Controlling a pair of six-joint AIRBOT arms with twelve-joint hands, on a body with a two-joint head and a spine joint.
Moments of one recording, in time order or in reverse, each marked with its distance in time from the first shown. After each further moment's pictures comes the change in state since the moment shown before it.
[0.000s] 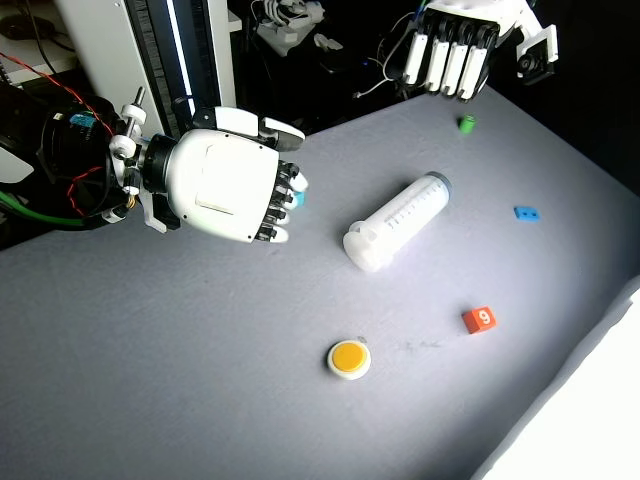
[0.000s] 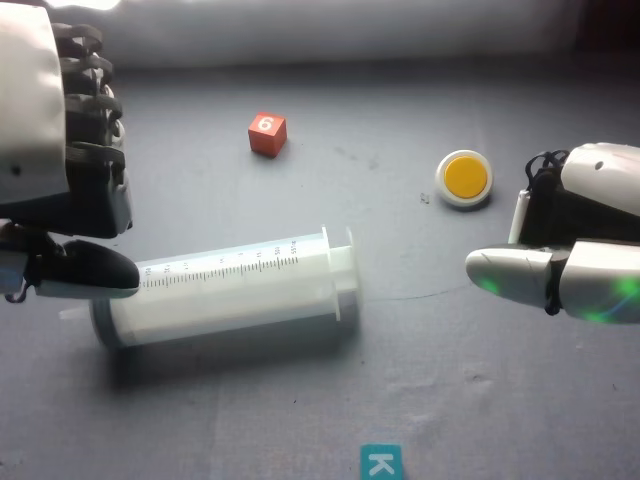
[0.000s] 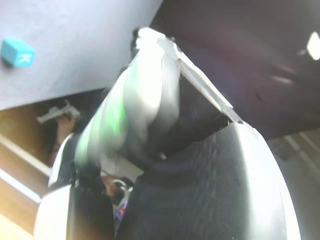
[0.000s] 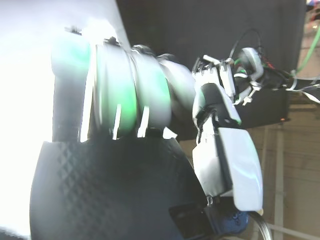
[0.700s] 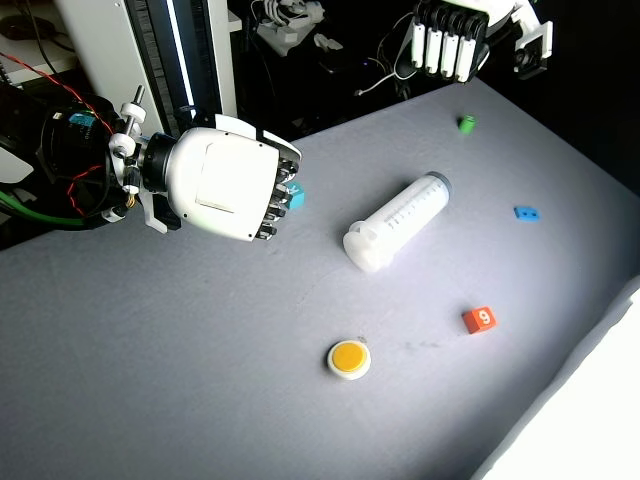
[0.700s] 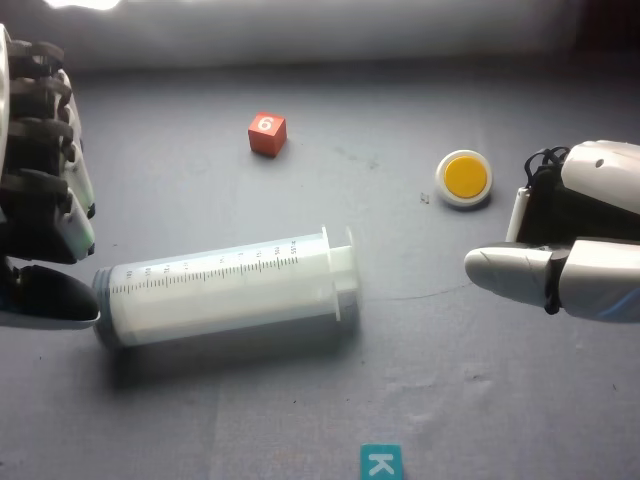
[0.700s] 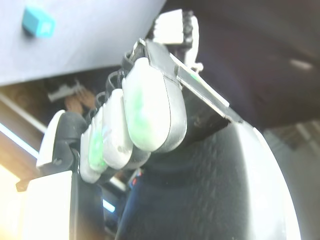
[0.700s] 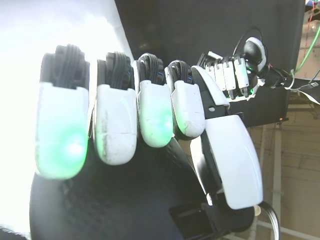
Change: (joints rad) left arm 0.040 0.013 0.045 -0.020 -0.172 0.016; right arm 0.000 0.000 0.000 -0.003 0.006 0.000
